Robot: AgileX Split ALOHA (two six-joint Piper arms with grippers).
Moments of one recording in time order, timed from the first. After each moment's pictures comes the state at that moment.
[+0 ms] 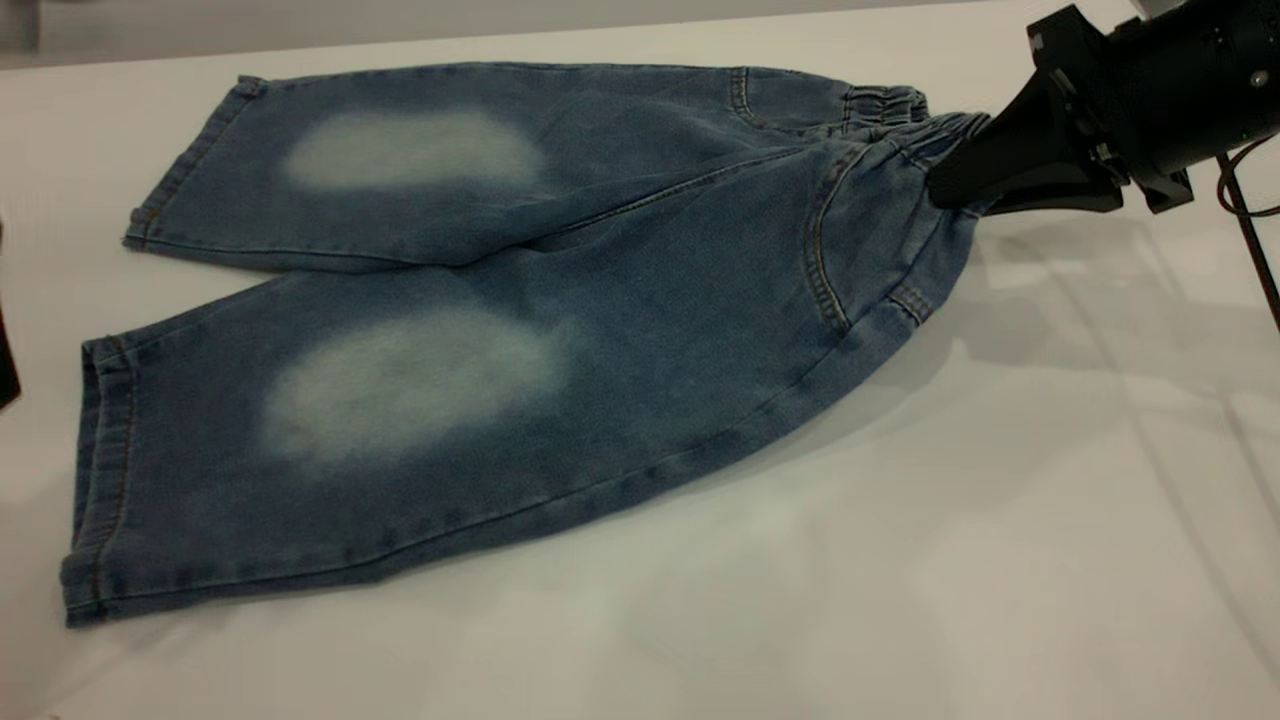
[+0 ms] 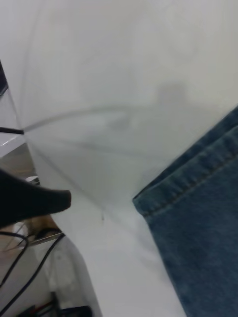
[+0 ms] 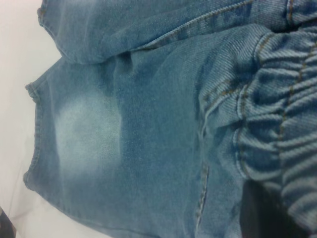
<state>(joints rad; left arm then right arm) -0.17 1.56 -0.83 0.00 1.01 0.17 -0.03 2.11 -0.94 1.49 0.87 -1.40</state>
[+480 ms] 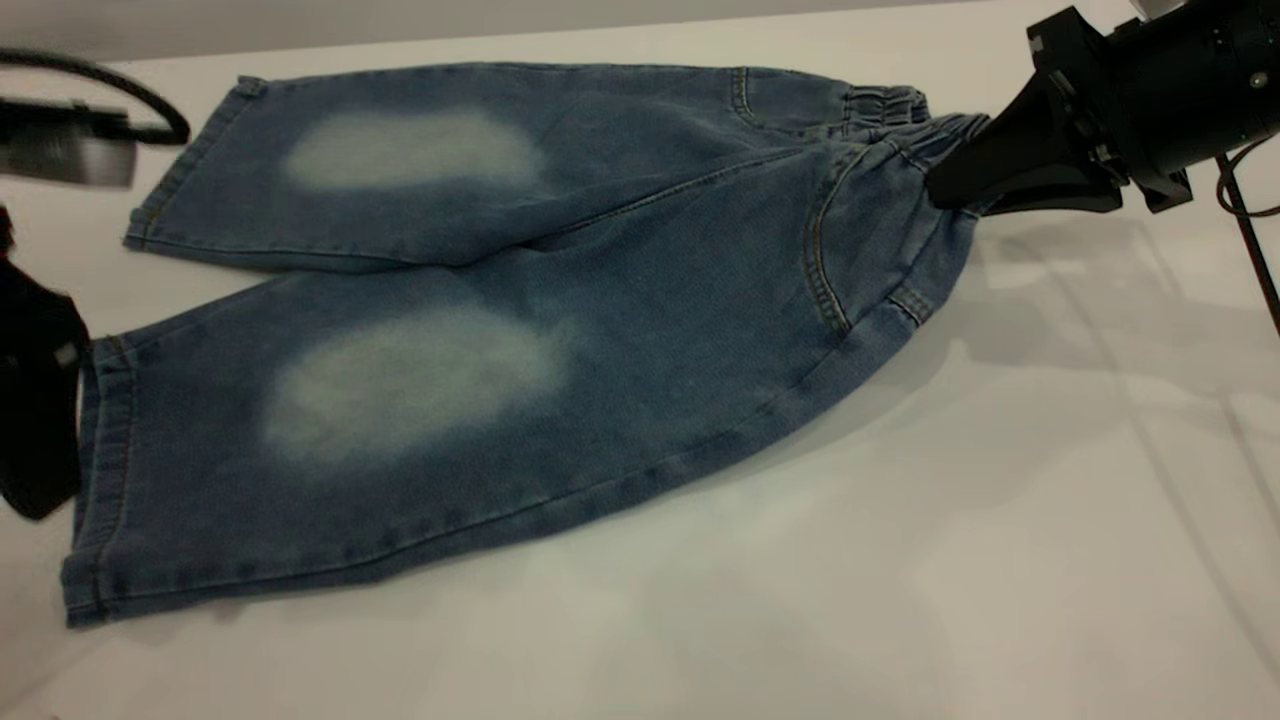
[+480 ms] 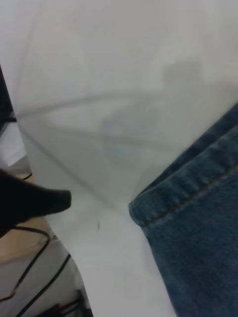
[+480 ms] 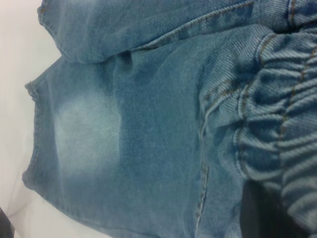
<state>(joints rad) -0.17 1.76 -0.83 0.00 0.96 0.17 -0.03 2.11 -0.94 1.49 0.87 -1.41</state>
